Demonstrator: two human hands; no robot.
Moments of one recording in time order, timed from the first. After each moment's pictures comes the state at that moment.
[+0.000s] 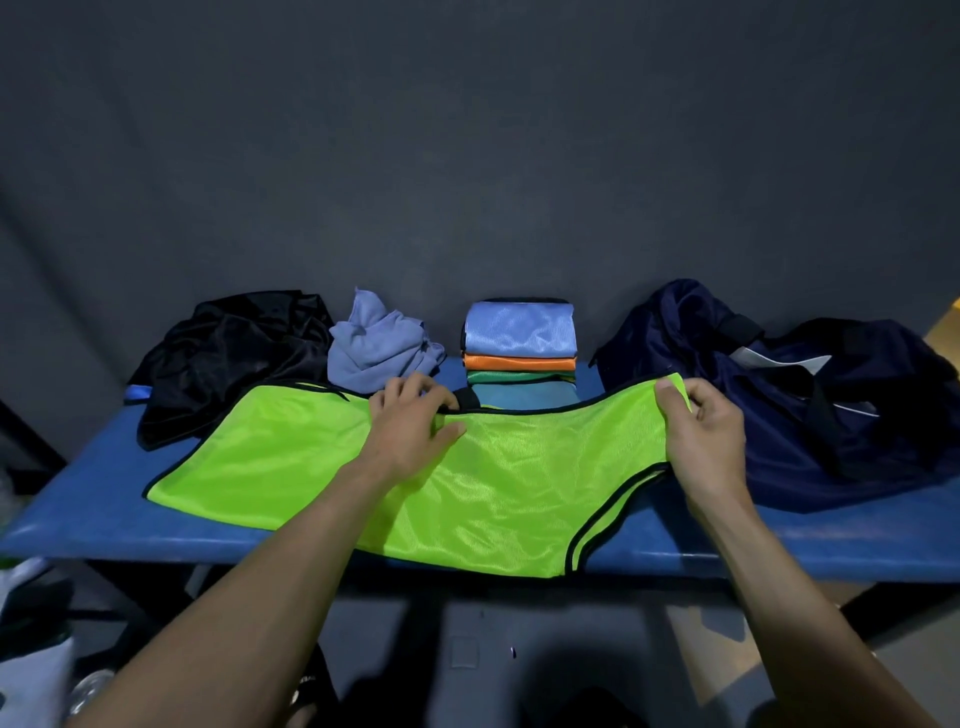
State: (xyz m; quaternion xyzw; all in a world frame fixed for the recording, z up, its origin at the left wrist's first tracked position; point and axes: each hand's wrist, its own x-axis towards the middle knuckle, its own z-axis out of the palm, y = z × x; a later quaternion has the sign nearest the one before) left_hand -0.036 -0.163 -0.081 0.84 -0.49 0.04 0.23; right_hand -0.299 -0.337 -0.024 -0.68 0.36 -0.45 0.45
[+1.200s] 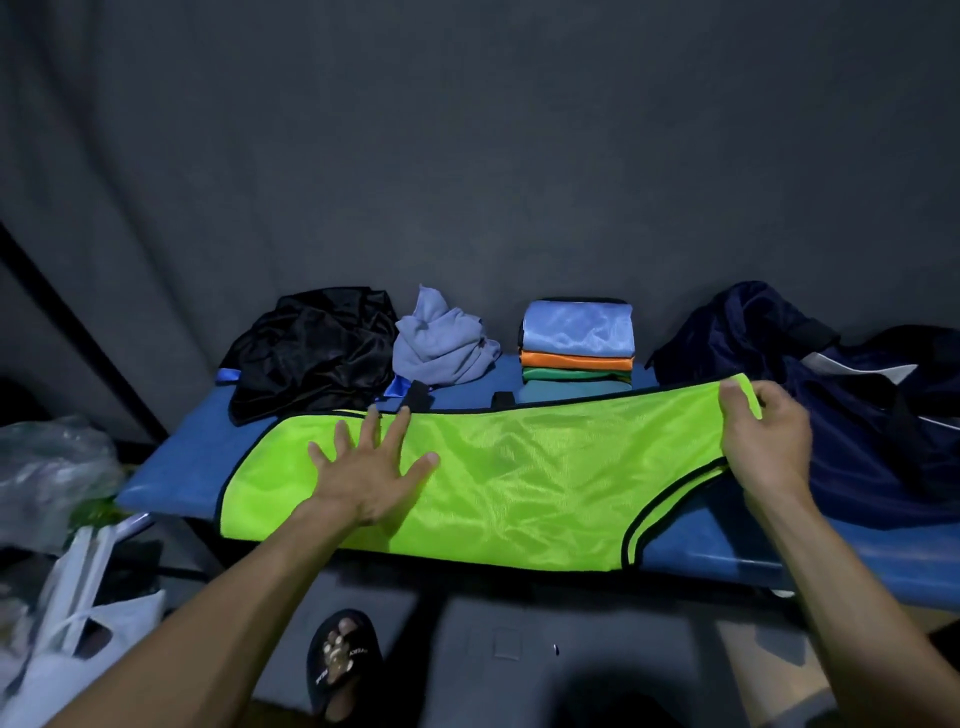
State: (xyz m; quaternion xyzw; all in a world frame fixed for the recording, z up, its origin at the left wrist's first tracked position) left_hand -0.031 -0.046 -0.080 0.94 -0.33 -0.12 0.03; right_hand -0.294 -0.340 -0.024 -0.69 0.43 -0.44 0.38
